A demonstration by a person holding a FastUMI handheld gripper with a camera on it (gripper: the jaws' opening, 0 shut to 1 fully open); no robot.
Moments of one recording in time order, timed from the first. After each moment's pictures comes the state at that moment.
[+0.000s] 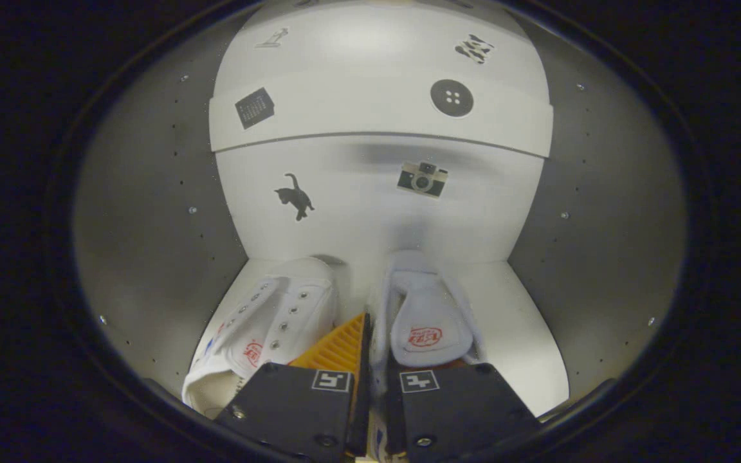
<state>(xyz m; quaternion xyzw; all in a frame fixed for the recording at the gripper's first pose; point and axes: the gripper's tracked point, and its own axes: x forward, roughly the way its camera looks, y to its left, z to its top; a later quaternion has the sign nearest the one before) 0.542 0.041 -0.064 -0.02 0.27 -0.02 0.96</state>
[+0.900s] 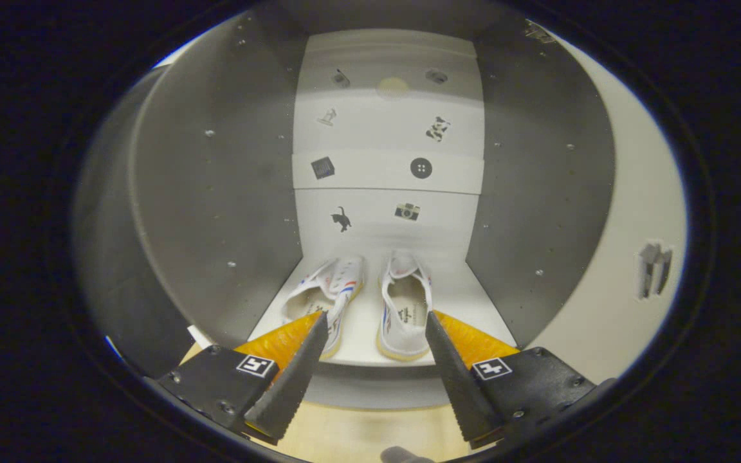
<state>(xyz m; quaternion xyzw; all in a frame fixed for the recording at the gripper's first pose) 0.354 0.056 -0.008 -0.03 0.17 0.00 0.98</state>
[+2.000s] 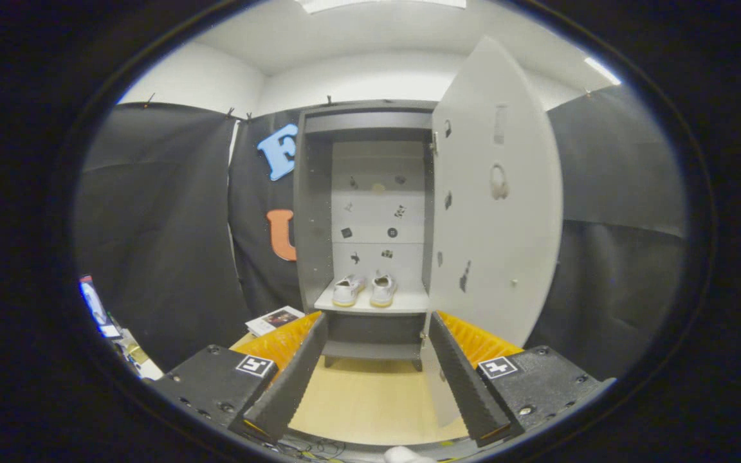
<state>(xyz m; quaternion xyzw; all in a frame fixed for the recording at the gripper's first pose) -0.032 -0.006 0.081 -0.01 0.05 0.01 1.00</state>
